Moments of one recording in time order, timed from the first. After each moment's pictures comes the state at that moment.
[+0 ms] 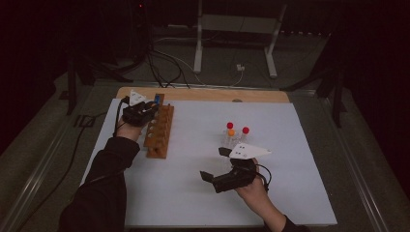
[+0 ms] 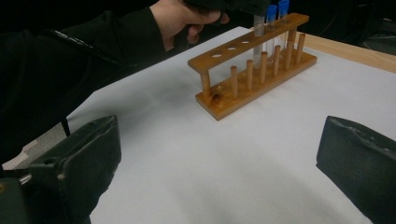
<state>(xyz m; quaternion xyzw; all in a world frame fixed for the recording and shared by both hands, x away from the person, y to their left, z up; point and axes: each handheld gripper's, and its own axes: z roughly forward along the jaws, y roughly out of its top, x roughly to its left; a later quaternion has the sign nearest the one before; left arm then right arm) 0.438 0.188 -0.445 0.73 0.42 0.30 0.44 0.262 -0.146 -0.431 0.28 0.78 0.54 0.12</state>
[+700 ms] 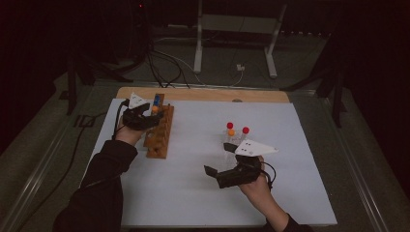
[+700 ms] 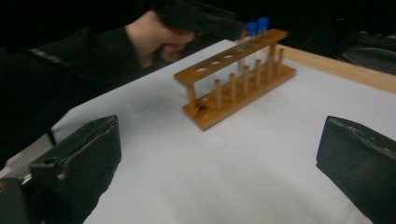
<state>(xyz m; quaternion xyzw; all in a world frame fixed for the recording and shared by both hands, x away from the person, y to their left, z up) 0.415 0.186 -0.436 0.74 0.41 0.28 0.46 0.265 -0.157 -0.421 0.29 0.77 0.55 0.15</state>
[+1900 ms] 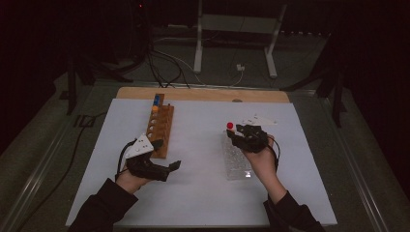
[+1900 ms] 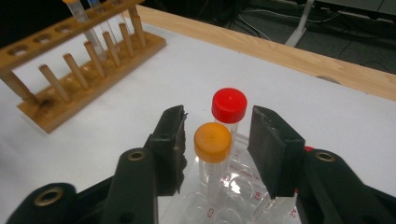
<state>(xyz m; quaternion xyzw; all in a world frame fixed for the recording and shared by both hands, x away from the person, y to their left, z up) 0.293 0.155 -0.456 0.78 0.28 0.16 0.53 0.353 -0.187 -0.439 0.42 0.75 0.43 0.25</state>
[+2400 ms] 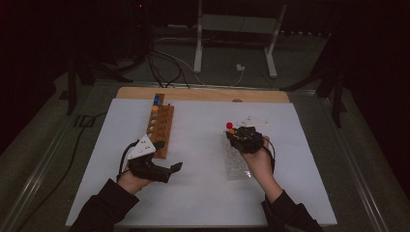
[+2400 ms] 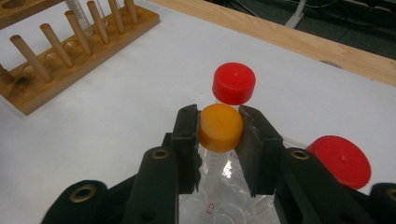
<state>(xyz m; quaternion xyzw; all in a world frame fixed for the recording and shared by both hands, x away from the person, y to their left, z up) 0.293 0.152 -0.459 0.78 0.28 0.16 0.53 0.360 -0.178 -0.451 0.43 0.77 0.40 0.25</state>
